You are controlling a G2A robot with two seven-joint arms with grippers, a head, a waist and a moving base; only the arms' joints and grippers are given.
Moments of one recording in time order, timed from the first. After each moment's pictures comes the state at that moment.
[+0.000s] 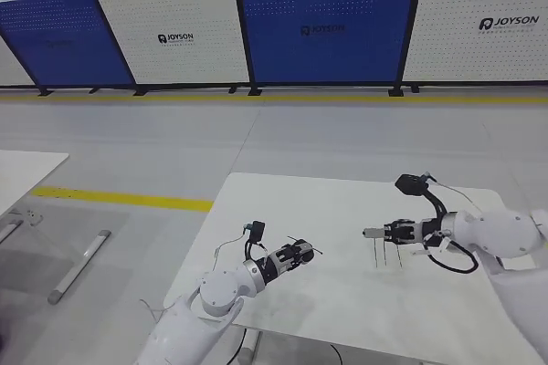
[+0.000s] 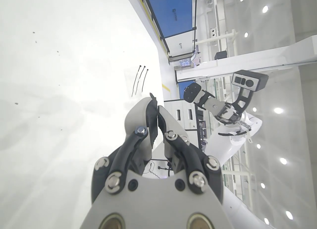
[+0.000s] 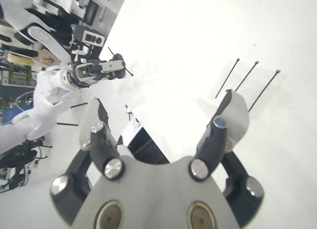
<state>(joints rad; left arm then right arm) 1.50 -1.16 -1.21 -1.70 -0.17 0.05 -0.42 -0.82 -1.07 1.04 -1.51 -0.28 0.03 1.29</state>
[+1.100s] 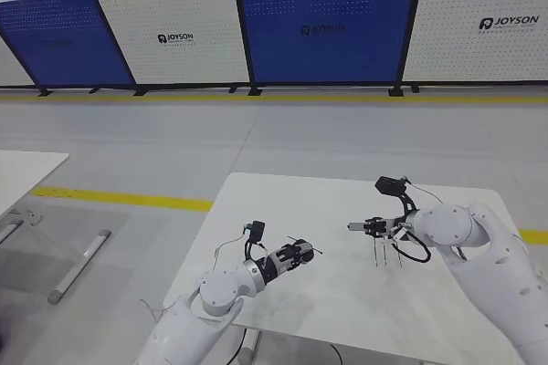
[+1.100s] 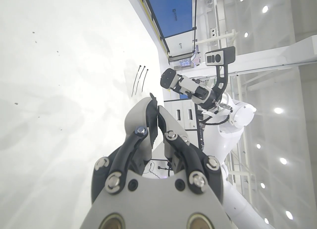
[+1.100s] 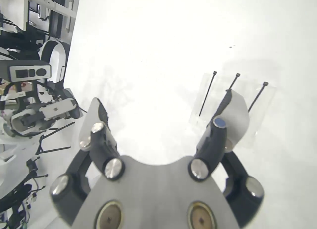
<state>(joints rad) 1.50 -1.16 -1.21 -1.70 -0.17 0.05 -0.42 -0.72 -1.15 0.82 -1.28 -0.34 0.16 1.07</state>
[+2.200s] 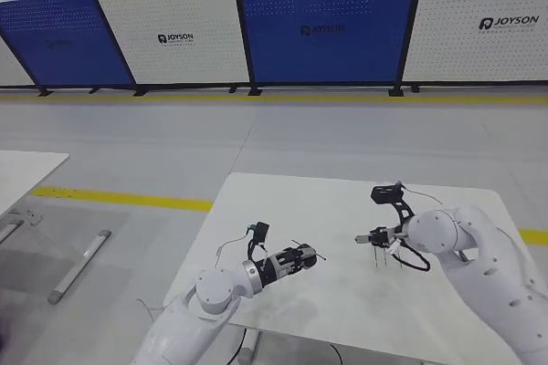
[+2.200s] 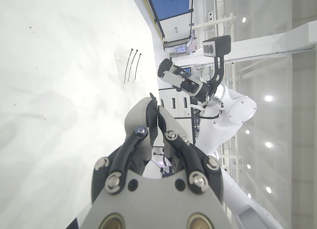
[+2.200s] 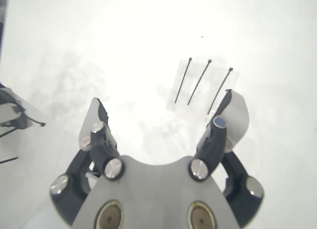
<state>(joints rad) 1.49 -1.15 -1.22 -1.69 -0.22 0.03 -0.54 -0.71 -1.13 0.77 -1.40 -0.65 0.23 1.25</state>
